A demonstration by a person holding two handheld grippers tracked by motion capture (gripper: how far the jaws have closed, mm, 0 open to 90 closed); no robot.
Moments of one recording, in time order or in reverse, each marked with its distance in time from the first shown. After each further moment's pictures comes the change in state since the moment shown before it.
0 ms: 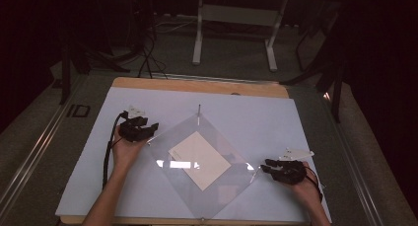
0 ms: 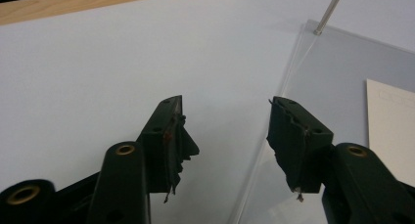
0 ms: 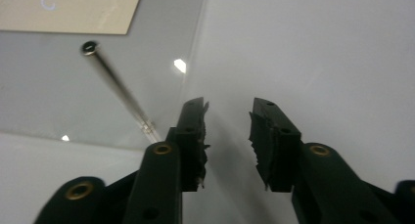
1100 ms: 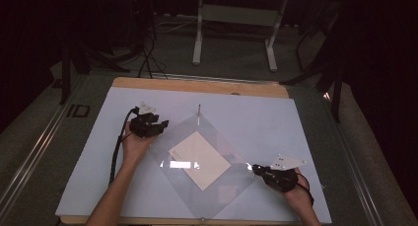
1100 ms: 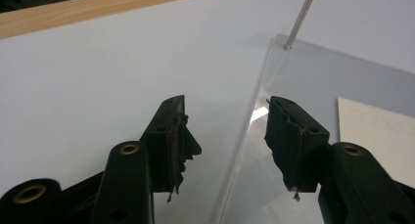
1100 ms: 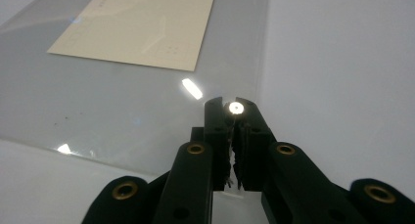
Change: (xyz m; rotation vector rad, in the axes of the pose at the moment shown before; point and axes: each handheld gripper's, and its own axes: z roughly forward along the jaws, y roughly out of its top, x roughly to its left) left arm -0.017 0.020 0.025 0.000 -0.077 0.040; right arm 0.041 0.010 0.002 -0.100 0.021 -0.066
